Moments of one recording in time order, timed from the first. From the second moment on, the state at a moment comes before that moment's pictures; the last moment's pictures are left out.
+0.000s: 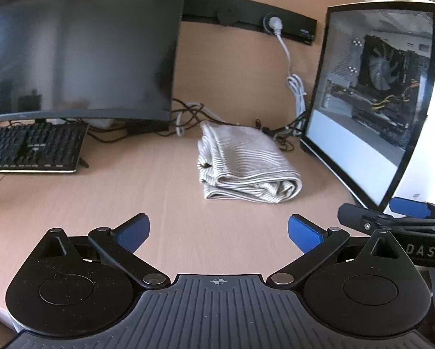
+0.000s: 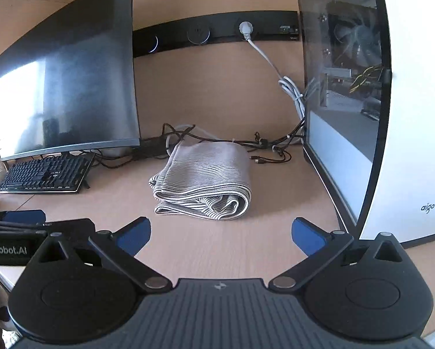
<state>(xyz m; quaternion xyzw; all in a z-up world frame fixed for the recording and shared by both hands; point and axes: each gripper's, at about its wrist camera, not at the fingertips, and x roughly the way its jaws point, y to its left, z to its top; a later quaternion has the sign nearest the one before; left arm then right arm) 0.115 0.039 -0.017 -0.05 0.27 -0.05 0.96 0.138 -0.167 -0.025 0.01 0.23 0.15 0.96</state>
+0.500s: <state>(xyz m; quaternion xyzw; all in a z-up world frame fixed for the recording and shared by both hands) 0.112 0.033 -0.020 -0.05 0.28 -0.04 0.96 0.134 -0.174 -0.031 0.02 0.24 0.14 0.96</state>
